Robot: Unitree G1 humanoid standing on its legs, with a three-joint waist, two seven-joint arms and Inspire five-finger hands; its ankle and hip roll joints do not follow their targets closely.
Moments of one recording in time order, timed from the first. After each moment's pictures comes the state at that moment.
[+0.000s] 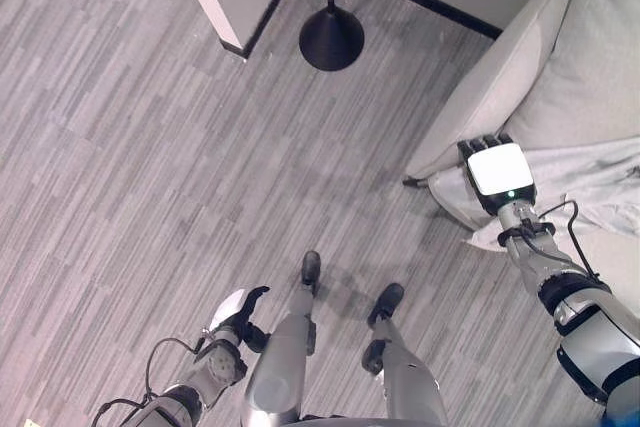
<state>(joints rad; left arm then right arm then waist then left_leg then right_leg) -0.20 0.31 -0.55 1.11 0.21 -0.24 0.32 -0.75 -0.71 0.76 1.06 -0.95 0.15 -0.70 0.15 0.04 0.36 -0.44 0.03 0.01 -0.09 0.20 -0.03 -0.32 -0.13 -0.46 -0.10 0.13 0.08</state>
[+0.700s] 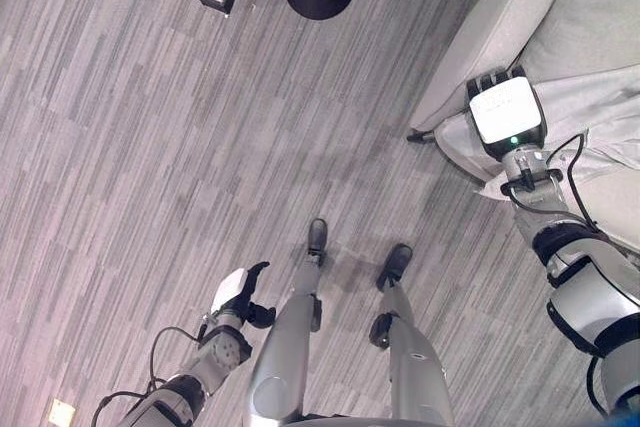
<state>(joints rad) -0.21 0.33 -0.54 1.01 0.21 -0.23 0.41 -0.99 -0.66 0.87 1.18 -1.00 0.25 -0.67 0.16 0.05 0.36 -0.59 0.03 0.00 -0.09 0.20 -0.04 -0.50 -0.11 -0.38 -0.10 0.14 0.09</state>
